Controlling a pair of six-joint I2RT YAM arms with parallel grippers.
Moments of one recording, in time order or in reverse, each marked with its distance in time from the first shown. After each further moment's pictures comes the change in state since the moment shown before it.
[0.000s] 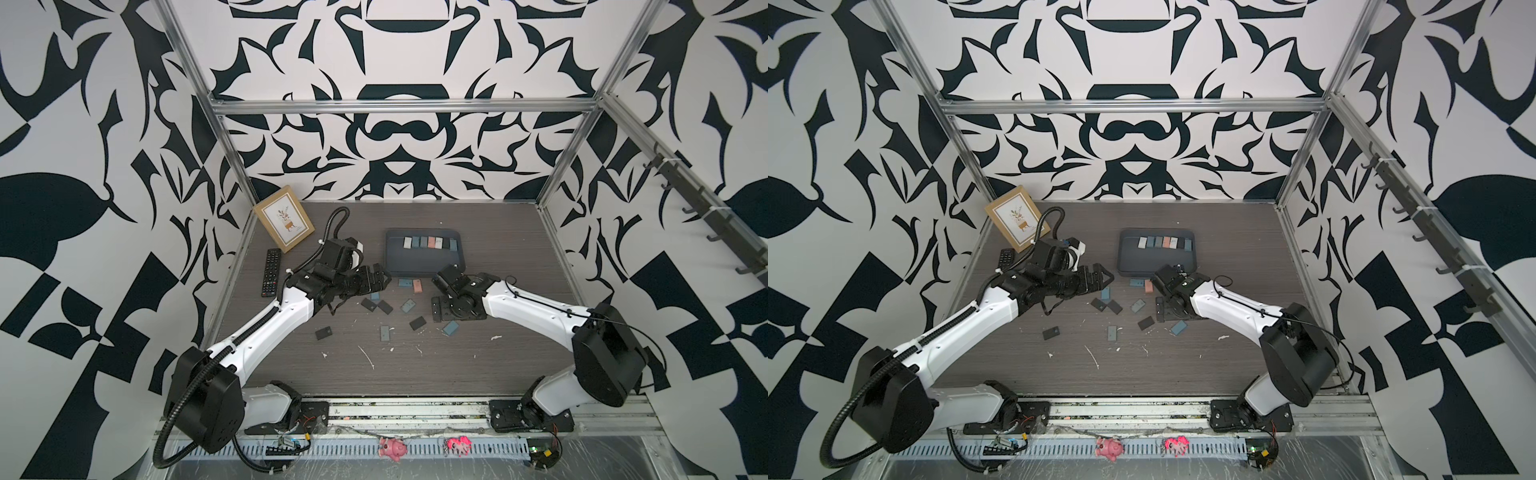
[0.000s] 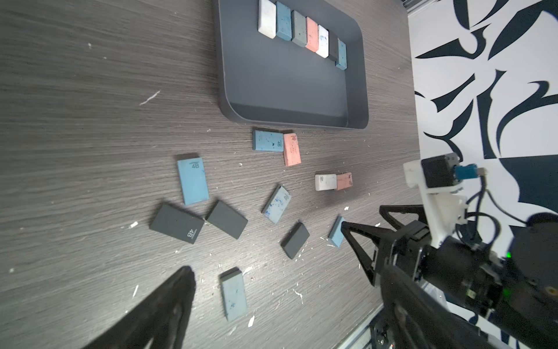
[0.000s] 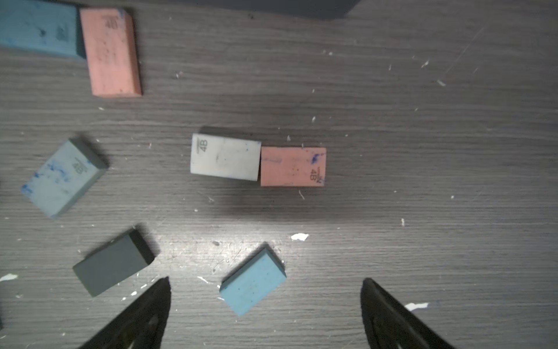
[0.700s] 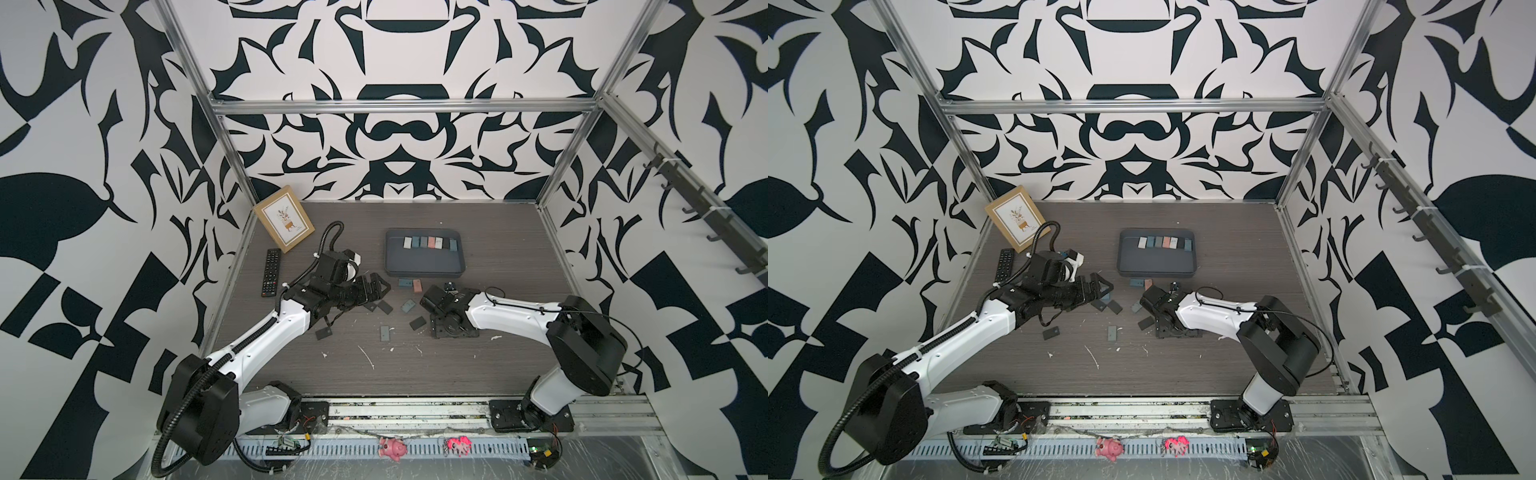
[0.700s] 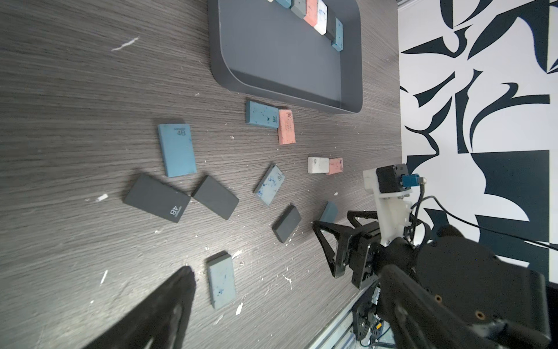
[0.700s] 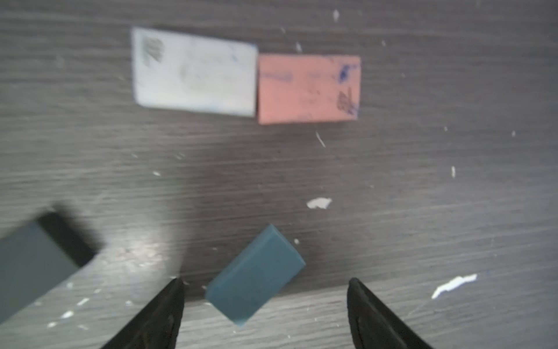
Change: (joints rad) left arm 0.013 -0.032 -0.132 0.122 0.094 -0.072; right arm 0.112 0.073 -0.093 0.035 0.058 0.189
